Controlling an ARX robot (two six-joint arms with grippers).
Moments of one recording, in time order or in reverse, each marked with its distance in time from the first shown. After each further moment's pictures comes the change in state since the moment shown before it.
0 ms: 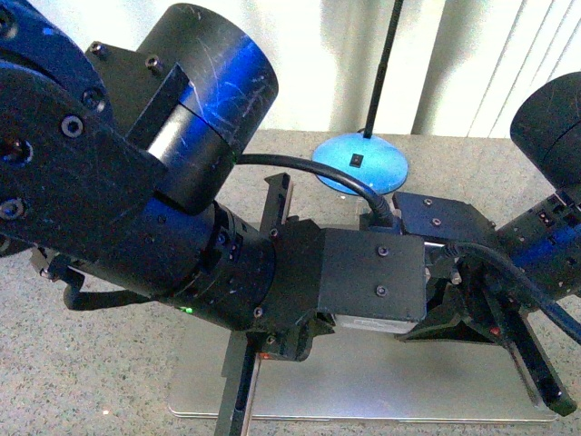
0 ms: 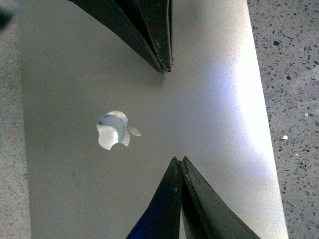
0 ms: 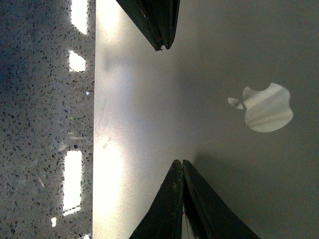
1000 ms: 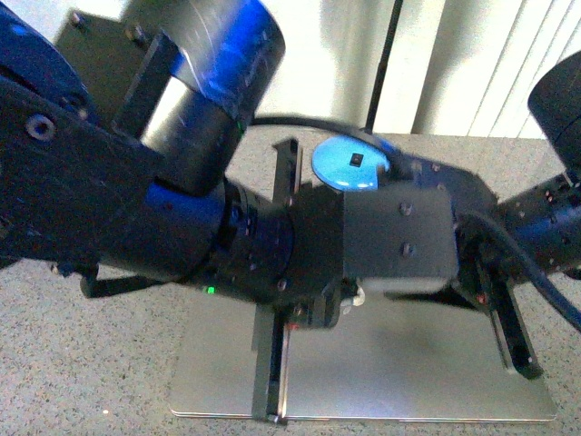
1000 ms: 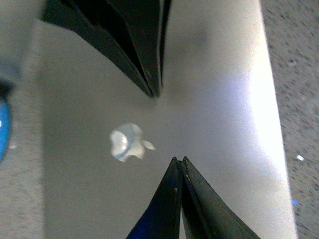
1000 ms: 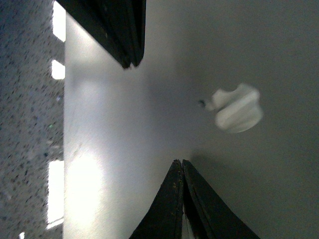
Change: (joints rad) left arm -0.008 -0.042 -0.033 0.182 -0.006 -0.090; right arm -0.014 -0.045 -0.050 0.229 -0.050 0.105
